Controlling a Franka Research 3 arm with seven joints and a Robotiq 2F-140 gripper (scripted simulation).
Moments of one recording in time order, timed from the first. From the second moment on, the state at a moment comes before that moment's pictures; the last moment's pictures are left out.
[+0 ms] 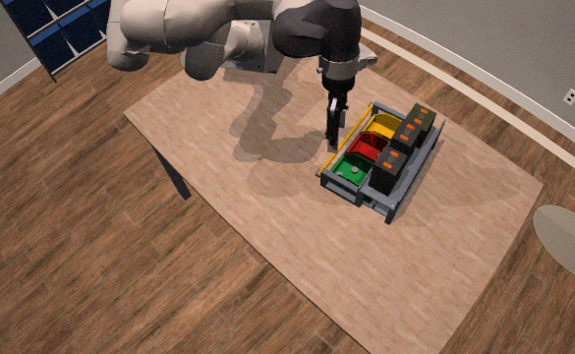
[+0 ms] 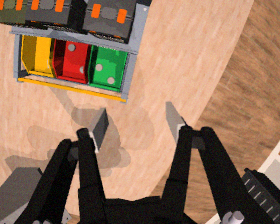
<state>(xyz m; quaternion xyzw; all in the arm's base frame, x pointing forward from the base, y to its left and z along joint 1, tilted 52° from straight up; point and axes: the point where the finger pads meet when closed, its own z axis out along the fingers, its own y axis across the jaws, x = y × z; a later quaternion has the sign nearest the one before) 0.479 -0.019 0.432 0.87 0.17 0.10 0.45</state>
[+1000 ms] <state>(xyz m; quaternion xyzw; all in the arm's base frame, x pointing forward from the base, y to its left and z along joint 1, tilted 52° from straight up) 0.478 -0.033 0.423 0.87 0.17 0.09 0.45</state>
